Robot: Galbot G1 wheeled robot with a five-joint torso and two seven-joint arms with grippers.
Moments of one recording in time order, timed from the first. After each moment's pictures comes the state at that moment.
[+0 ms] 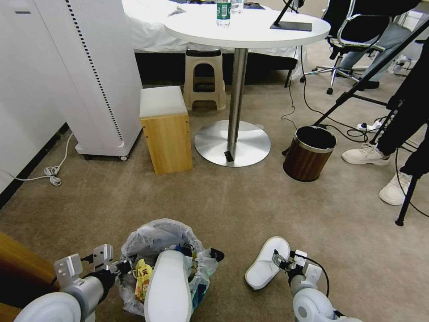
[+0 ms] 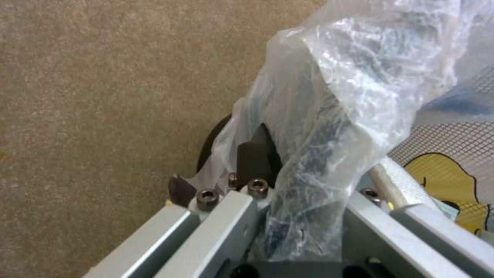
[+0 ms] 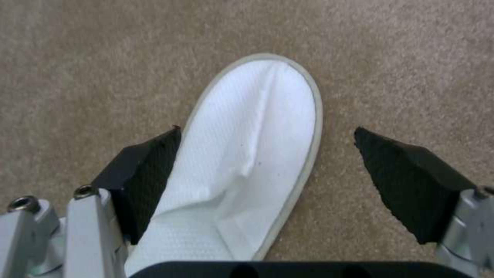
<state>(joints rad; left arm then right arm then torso) 1.75 -1.04 -0.72 -2.32 -1.29 0.66 -0.55 -1.19 0.87 -0.17 1.63 1.11 0.09 0.67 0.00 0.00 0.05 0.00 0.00</state>
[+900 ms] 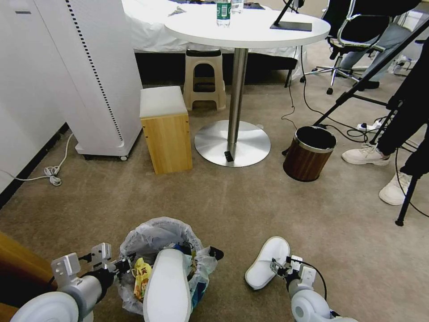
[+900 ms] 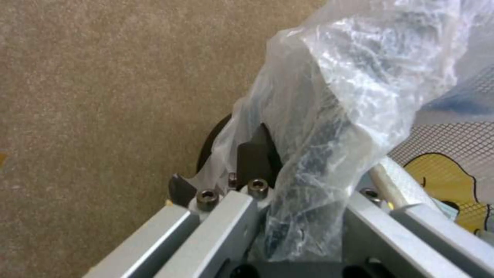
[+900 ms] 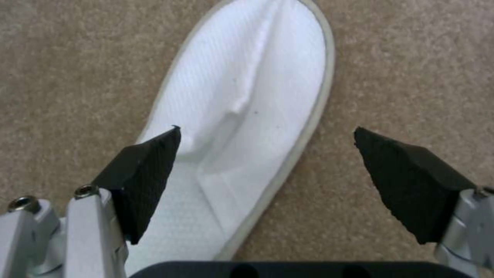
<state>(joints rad) 1.75 -1.03 -0.73 -2.33 -1.31 0.66 -0.56 -1.15 0.90 -0.21 1.54 1.12 0.03 0.63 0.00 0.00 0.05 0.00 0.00</state>
